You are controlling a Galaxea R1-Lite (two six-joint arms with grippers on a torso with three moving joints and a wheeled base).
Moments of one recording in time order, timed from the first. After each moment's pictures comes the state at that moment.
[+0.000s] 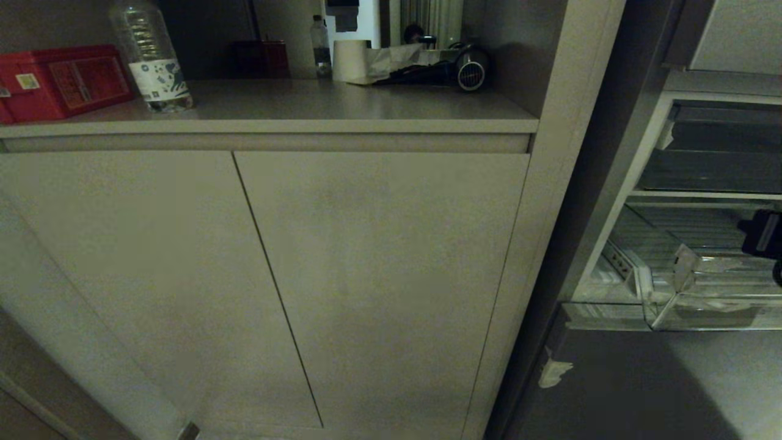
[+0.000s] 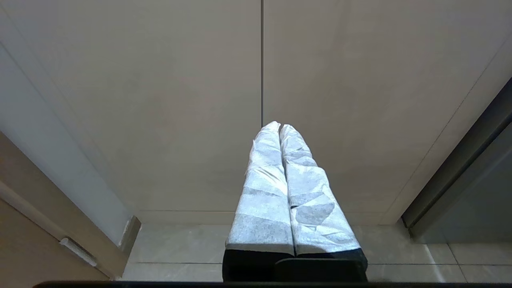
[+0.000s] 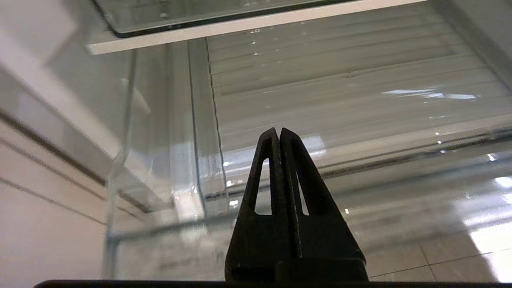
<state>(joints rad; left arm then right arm) 0.00 0.00 -0.04 0.09 0.00 0.01 -0.27 1.41 -0.83 -0.33 0.03 0.07</state>
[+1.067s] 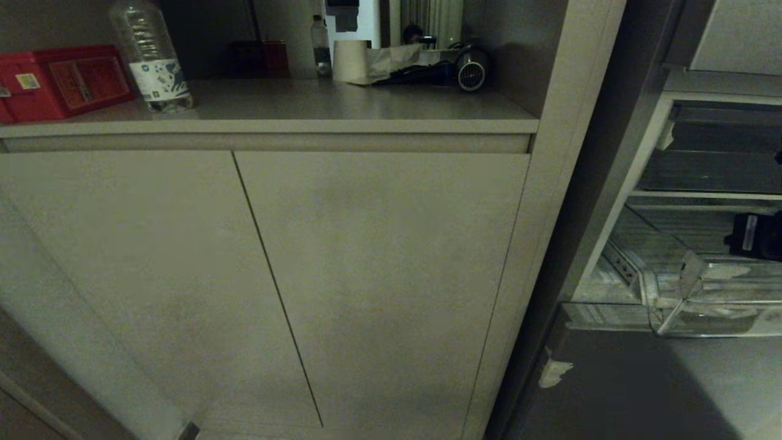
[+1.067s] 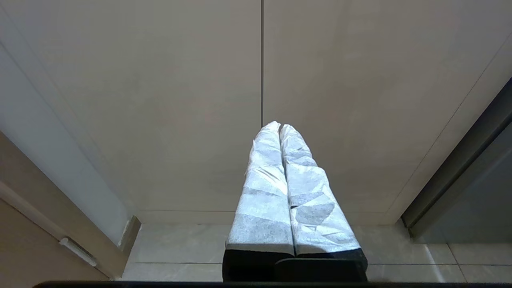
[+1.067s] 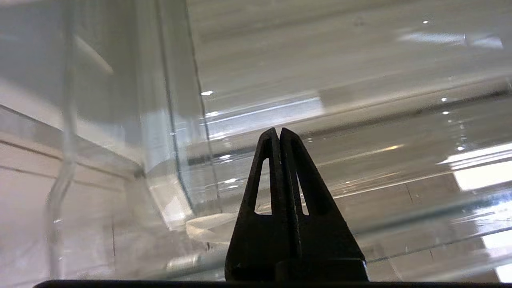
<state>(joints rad) 0.00 0.00 -0.04 0.09 0.00 0.01 -0.29 1.53 -1.07 0.06 0.01 0.07</state>
